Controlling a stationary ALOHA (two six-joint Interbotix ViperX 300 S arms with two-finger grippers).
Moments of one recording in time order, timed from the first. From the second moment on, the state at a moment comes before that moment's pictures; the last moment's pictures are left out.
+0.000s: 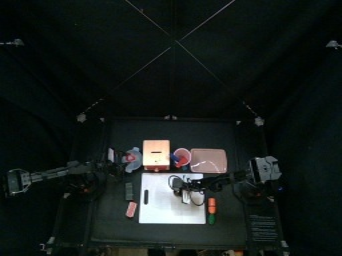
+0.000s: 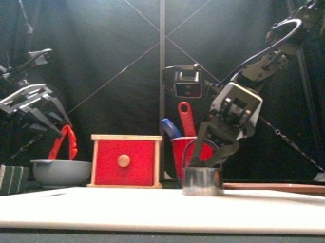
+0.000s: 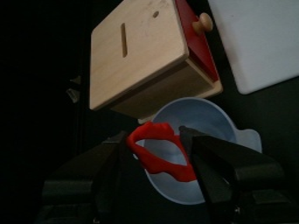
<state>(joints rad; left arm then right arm) 0.47 -0.79 1.36 0.51 -0.10 0.41 0.07 0.16 0.70 0.21 -0.03 0.02</state>
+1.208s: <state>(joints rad) 0.43 -0.79 1.35 0.59 -0.02 0.44 0.07 0.17 0.69 0.21 -0.03 0.02</state>
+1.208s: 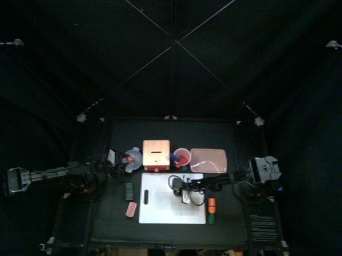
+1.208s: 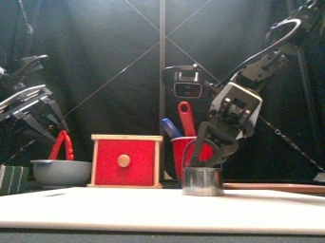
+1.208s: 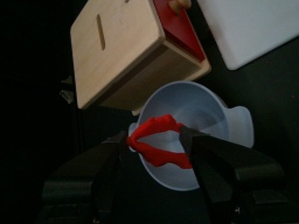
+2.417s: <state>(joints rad) 0.43 -0.79 1.34 0.61 -0.02 0.44 0.07 0.17 0.69 0.21 -0.03 0.02</state>
